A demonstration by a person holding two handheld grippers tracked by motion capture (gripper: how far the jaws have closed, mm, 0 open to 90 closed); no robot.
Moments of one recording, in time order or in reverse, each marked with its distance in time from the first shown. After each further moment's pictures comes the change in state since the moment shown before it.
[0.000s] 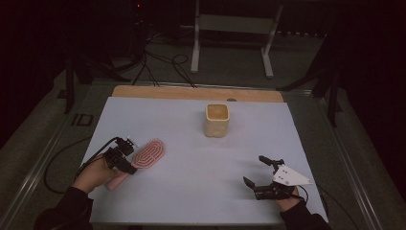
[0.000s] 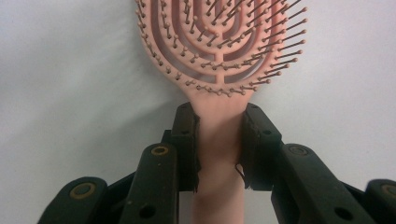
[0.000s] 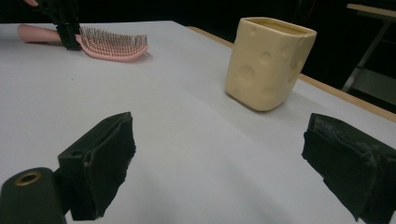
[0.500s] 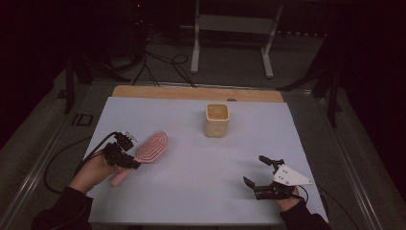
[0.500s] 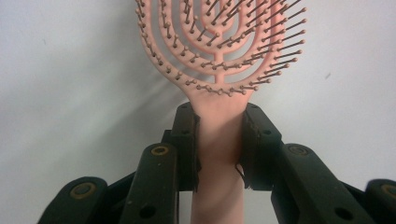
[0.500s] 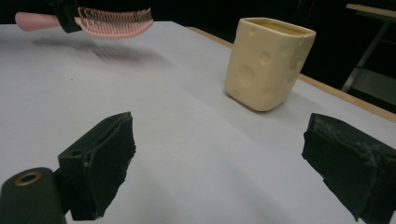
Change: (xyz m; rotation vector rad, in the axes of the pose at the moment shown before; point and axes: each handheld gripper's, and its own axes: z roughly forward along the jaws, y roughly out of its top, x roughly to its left) left arm -0.011 0.006 -0.031 -0.137 -0.041 0.033; right arm 0.000 0.000 0.000 -0.001 -0.002 0.005
